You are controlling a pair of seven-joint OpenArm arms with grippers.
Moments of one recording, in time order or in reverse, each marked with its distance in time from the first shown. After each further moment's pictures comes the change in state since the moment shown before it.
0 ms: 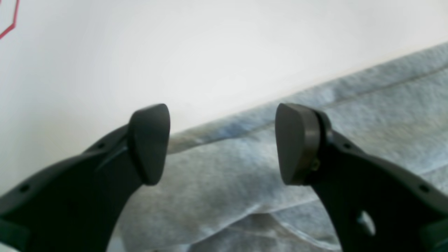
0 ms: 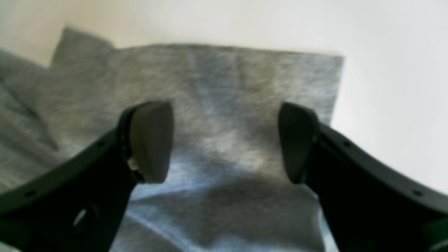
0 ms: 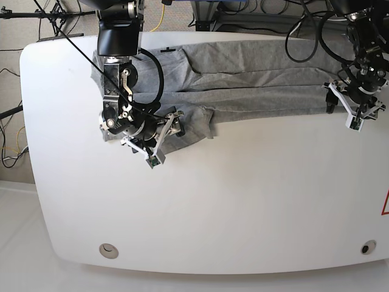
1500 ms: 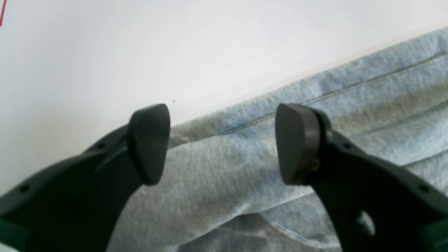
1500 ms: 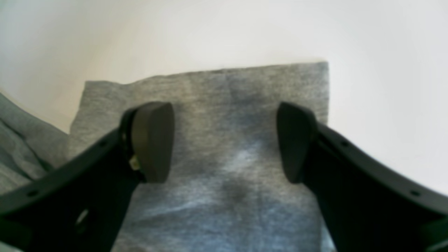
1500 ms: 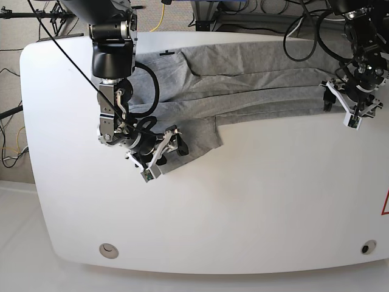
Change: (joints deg) left arm 0.6 0.7 0.1 -0.3 -0.2 0.2 -0.4; right arm 7.1 2.3 0.9 -17.8 3.0 3.4 16.6
